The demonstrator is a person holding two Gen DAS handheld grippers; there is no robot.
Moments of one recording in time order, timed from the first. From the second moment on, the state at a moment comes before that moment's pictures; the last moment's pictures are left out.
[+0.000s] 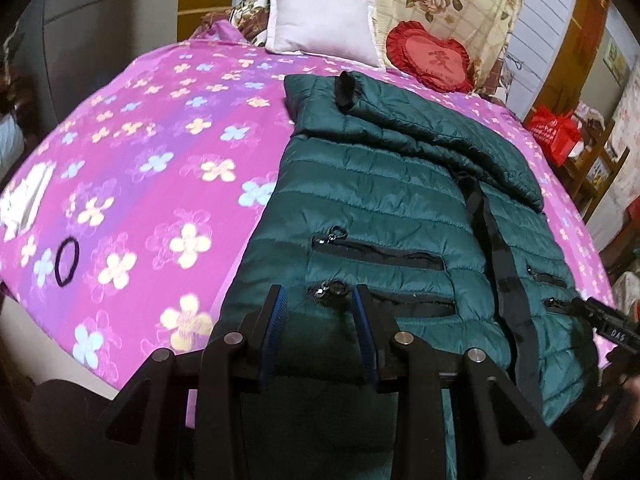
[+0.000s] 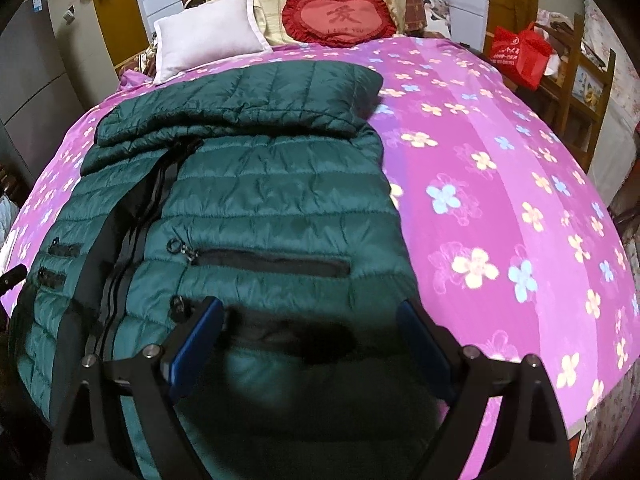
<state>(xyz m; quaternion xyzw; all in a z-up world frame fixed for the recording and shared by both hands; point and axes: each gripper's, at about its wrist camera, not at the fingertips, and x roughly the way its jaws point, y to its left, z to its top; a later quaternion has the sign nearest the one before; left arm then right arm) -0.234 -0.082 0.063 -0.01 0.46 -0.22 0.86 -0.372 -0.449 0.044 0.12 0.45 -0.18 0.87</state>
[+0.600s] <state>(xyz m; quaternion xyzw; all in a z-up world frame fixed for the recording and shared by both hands) -0.230 -0.031 0.045 -0.08 0.51 -0.25 0.82 -0.435 -0.477 0.023 0.19 0.50 -0.12 0.83</state>
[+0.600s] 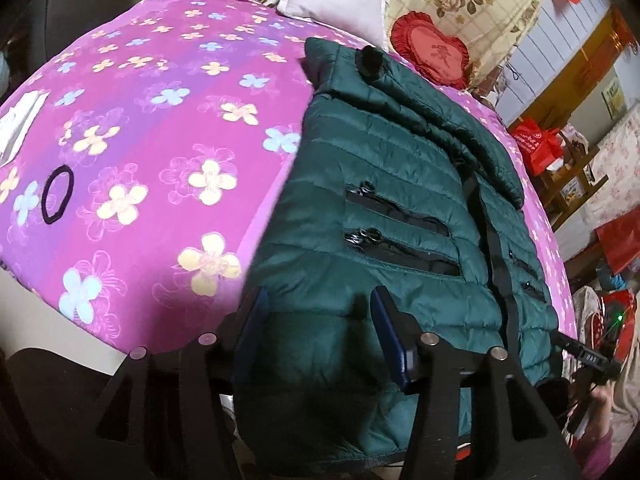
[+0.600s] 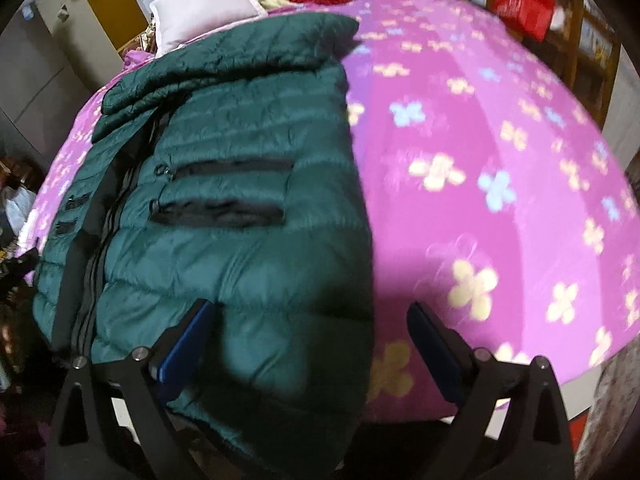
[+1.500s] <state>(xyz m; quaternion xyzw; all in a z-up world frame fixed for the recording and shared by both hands) -0.238 -0.029 0.024 -0.08 0.53 -0.23 0.81 -0.431 -0.451 0.014 0.20 0.50 -0.01 0.84</state>
